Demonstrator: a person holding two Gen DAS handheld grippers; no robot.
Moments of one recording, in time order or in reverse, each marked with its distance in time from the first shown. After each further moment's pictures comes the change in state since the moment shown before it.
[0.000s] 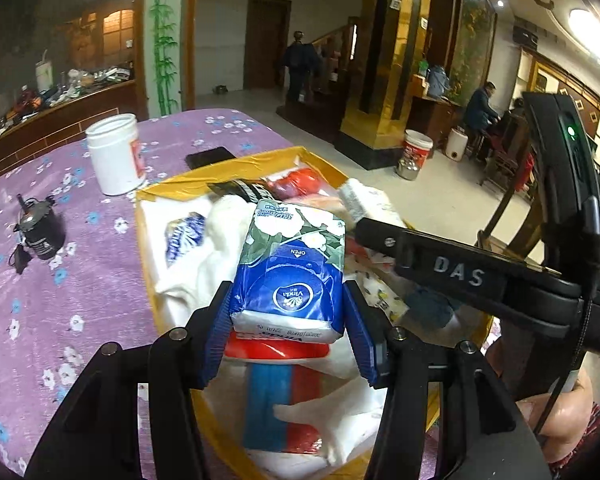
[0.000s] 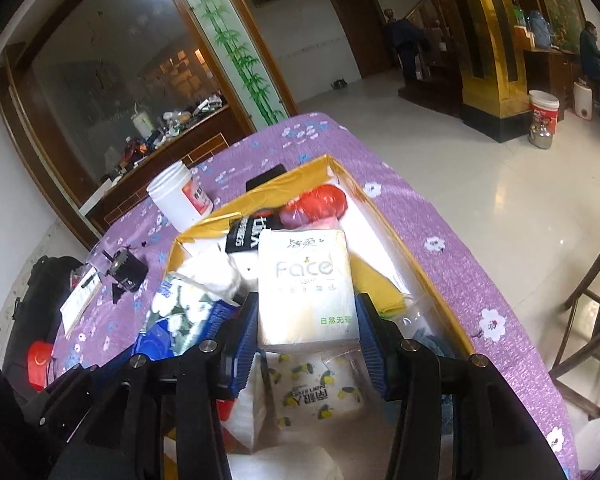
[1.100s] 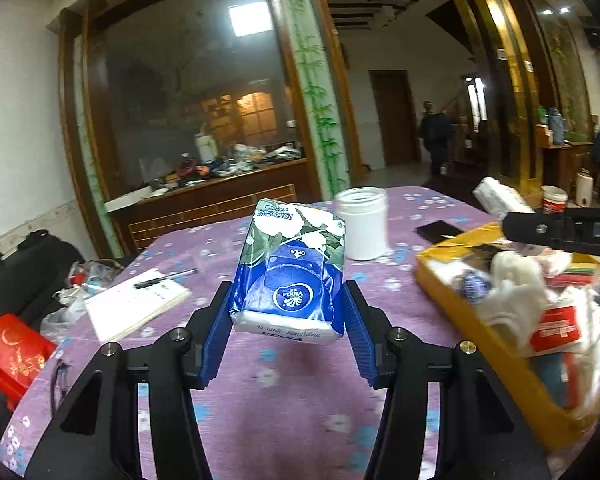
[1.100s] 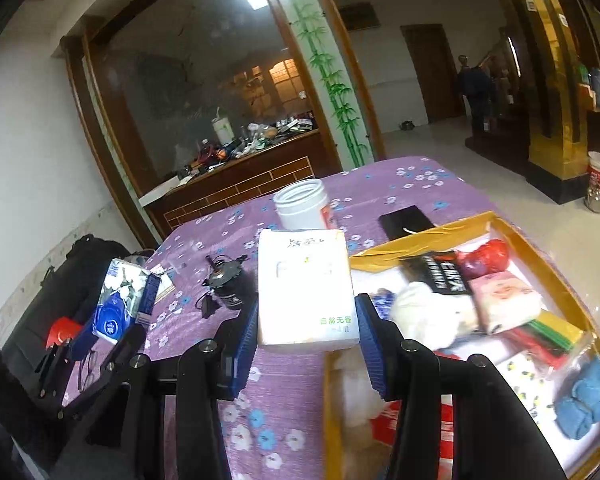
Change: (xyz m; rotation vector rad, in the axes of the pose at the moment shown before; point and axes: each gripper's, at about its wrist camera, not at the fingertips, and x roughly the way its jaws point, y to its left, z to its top) left arm -0.082 0.150 -0.031 -0.004 -0.332 0.548; right arm 0.000 0.146 -0.006 -0.170 -0.141 0.172
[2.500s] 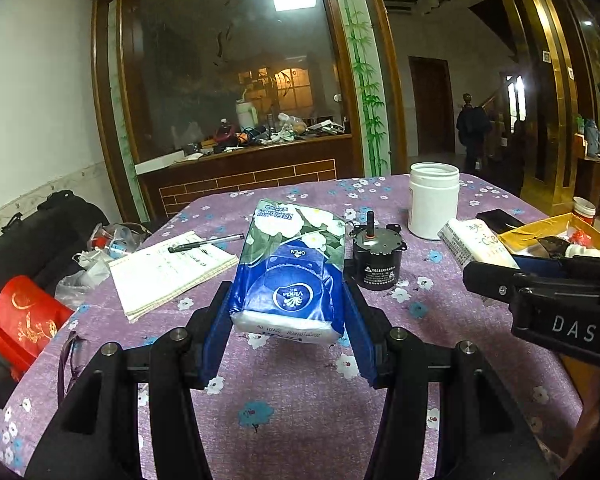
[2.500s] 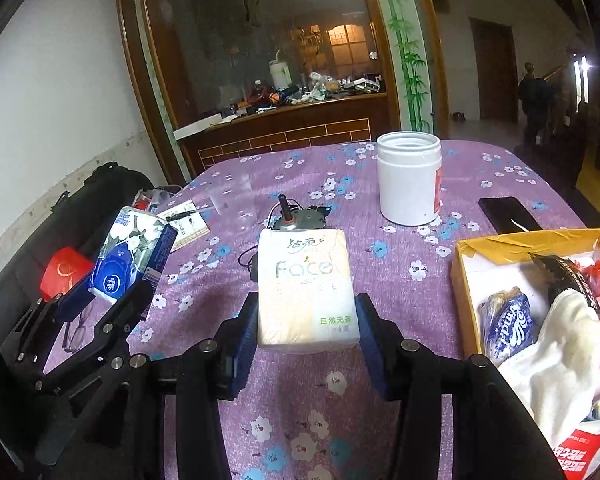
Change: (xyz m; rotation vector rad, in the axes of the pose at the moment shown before) left arm 0.041 0.074 -0.026 -0.094 0.081 0.120; right arm 0.101 0.101 -0.027 -0.221 0.142 0.086
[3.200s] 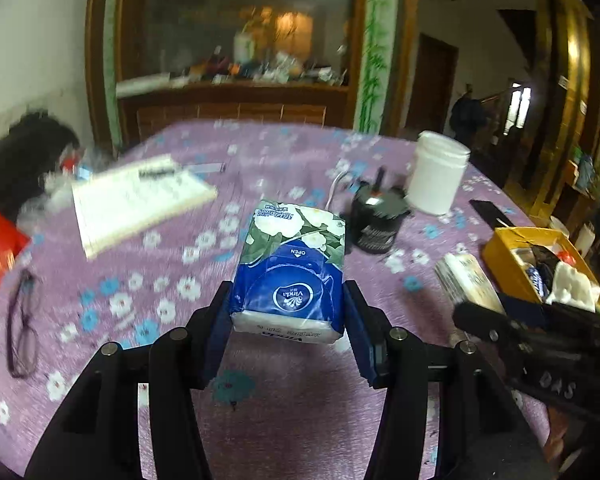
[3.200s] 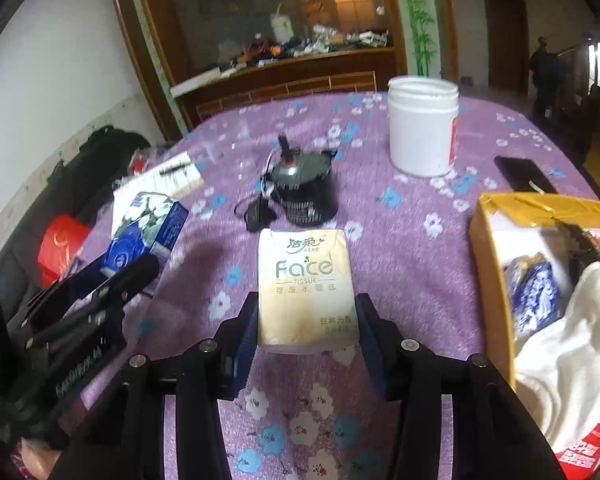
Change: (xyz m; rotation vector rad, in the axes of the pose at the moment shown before) left arm 0.032 0.020 -0.009 -0.146 0.197 -0.135; right arm 0.023 0.004 -0.011 -0.004 0.162 0.005
